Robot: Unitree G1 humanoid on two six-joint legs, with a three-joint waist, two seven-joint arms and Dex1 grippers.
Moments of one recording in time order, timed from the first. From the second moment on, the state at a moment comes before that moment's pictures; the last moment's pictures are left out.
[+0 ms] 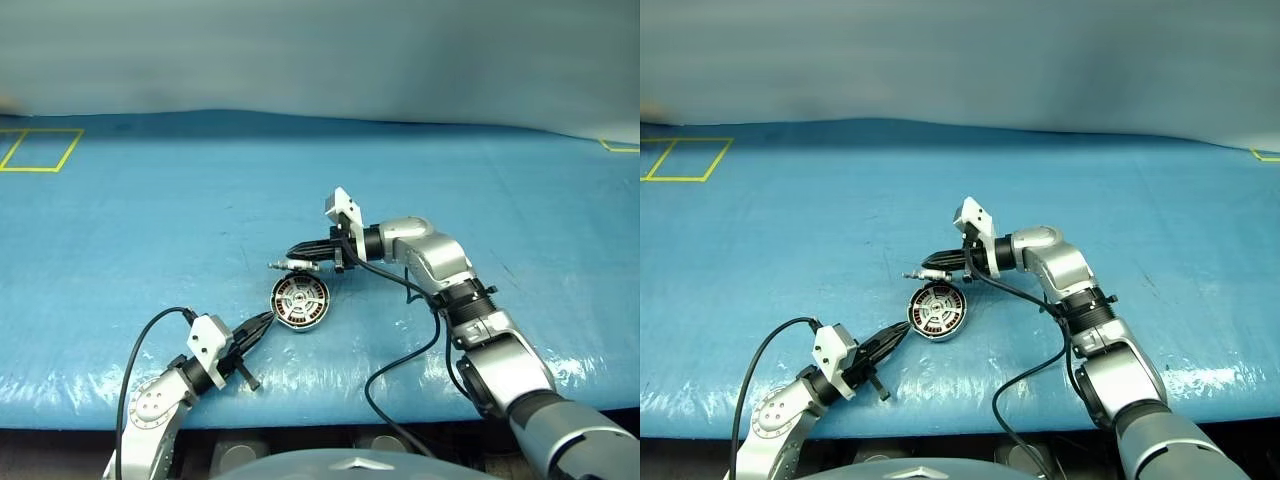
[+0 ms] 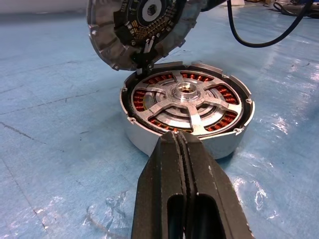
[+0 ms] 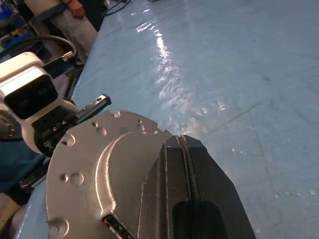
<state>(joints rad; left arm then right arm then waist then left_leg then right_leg) 0.35 0.35 -0.10 -0.15 -0.25 -0.21 -0.71 -0.65 -0.31 0.30 0.26 0.35 0.53 1.21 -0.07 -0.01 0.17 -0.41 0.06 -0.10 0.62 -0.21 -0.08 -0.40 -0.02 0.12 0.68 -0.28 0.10</state>
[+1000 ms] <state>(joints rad) 0.39 0.43 -0.09 -0.27 -0.27 -0.12 -0.72 -0.16 -0.23 0.33 -0.49 0.21 0.74 0.49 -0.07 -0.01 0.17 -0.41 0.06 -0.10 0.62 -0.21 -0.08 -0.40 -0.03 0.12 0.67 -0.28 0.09</state>
